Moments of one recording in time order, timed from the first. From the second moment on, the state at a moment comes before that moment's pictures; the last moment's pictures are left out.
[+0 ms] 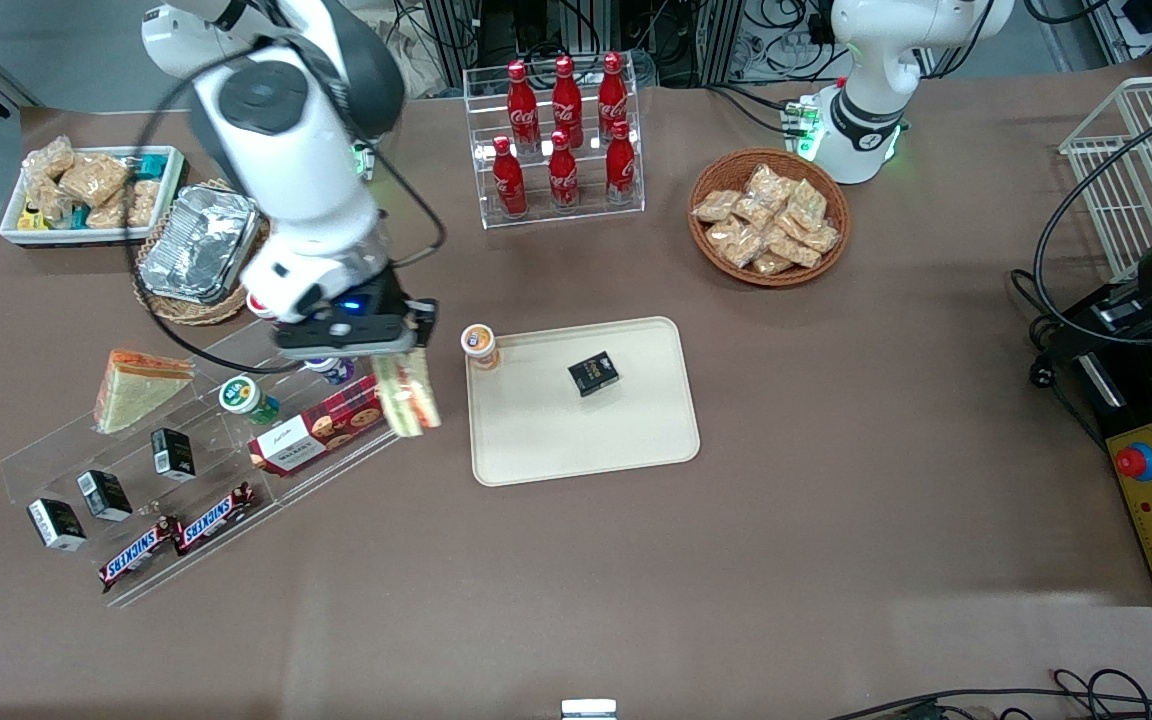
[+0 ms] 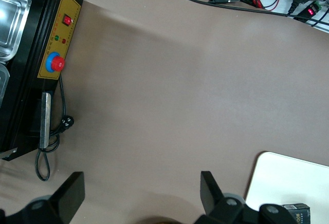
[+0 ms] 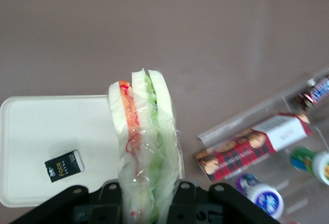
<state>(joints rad) 0.09 0.15 0.51 -1.73 -0.21 2.03 0.54</state>
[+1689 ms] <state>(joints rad) 0.09 0.77 0.65 -1.69 -0.64 2.59 -0.54</state>
